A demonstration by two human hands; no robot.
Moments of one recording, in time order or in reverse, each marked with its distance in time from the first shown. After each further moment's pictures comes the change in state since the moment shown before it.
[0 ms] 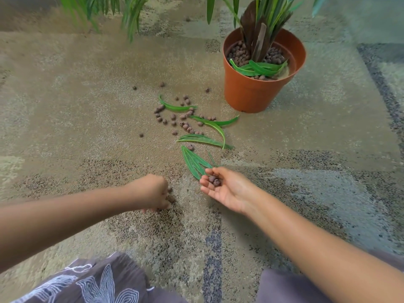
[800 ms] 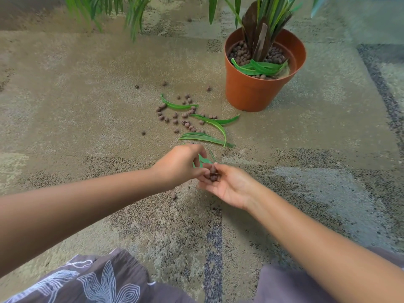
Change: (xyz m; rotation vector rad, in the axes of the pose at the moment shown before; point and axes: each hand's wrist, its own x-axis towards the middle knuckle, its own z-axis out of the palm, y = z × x) left_hand 0.010 0.040 -0.023 -0.238 0.599 0.405; right_hand 0.004 0.002 0.001 0.075 -0.105 0.007
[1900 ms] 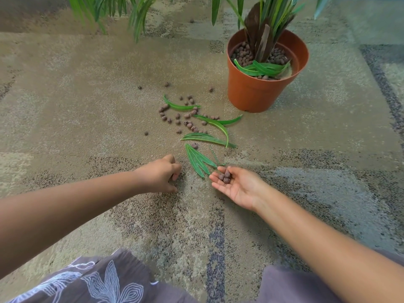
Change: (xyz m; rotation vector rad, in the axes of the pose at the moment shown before) left_hand -0.007 -0.077 0.010 0.405 -0.363 -0.041; right_hand 0.003 -0.003 -0.022 0.039 0.147 -0.010
